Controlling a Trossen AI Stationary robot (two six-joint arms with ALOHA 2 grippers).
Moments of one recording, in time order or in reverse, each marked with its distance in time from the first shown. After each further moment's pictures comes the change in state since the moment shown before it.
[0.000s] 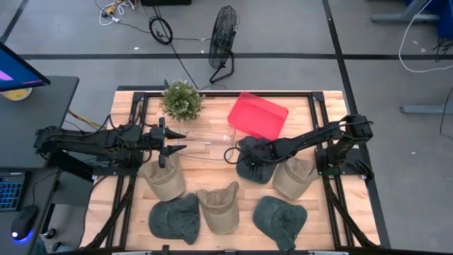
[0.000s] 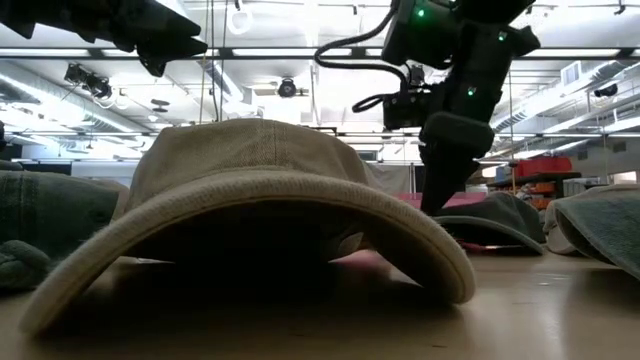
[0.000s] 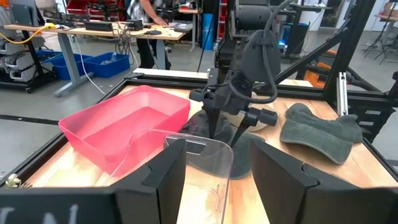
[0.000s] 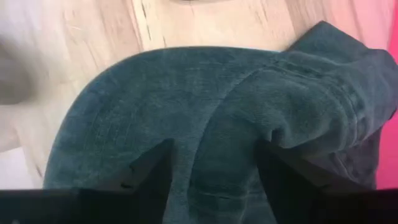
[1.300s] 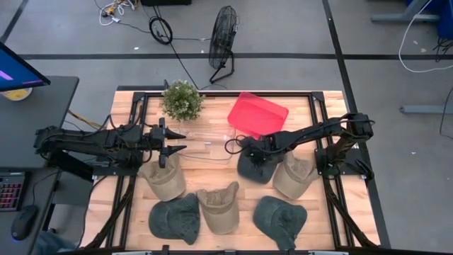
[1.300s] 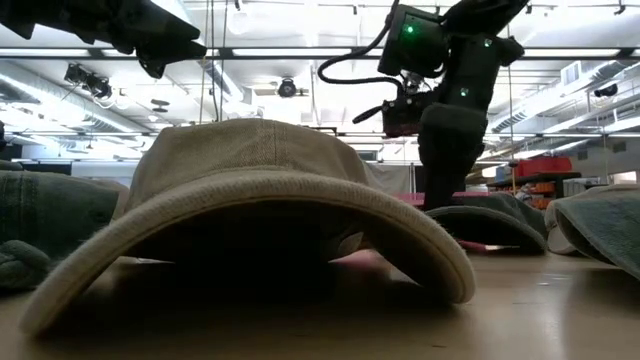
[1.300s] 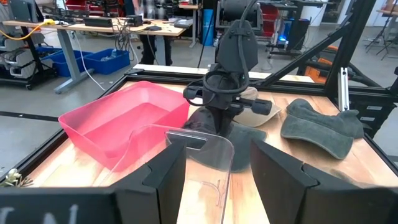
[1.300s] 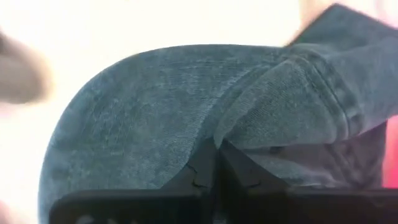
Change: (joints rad) left arm 0.000 0.000 0.000 -0.018 0.000 0.000; right arm -0.082 -0.022 0.003 -0.023 -0.186 -0.015
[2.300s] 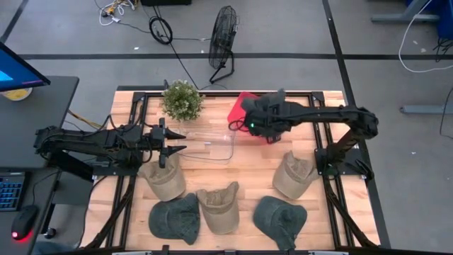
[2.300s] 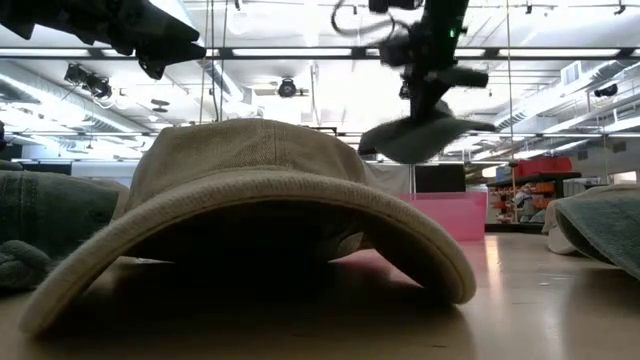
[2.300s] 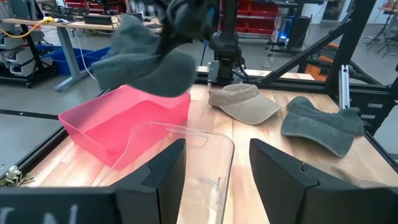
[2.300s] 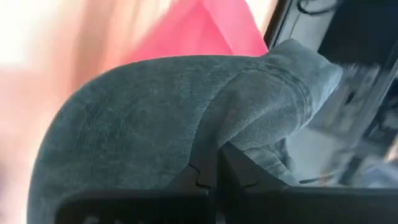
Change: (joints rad) left arm 0.000 0.000 0.000 -0.010 0.000 0.000; right arm -0.178 -0.067 0.444 -0.576 0.527 -1.008
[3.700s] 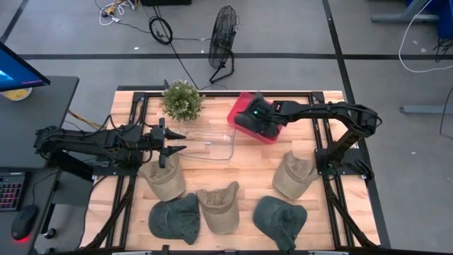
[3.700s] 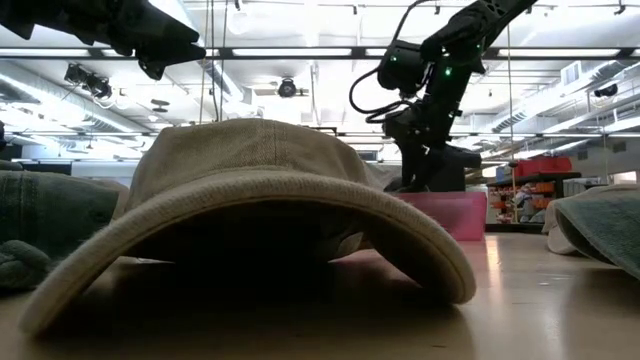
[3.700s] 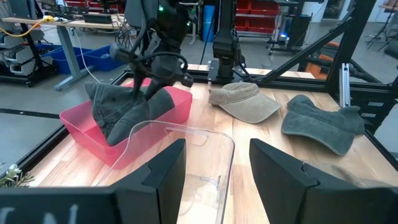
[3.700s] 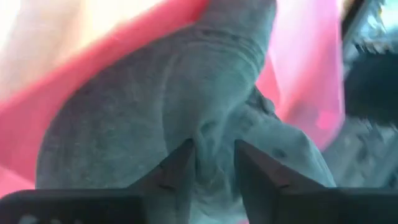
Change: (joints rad) left arm 0.000 0.000 0.000 -0.005 0.000 0.001; right arm -0.221 0.000 -0.385 0.573 -0.194 -0.332
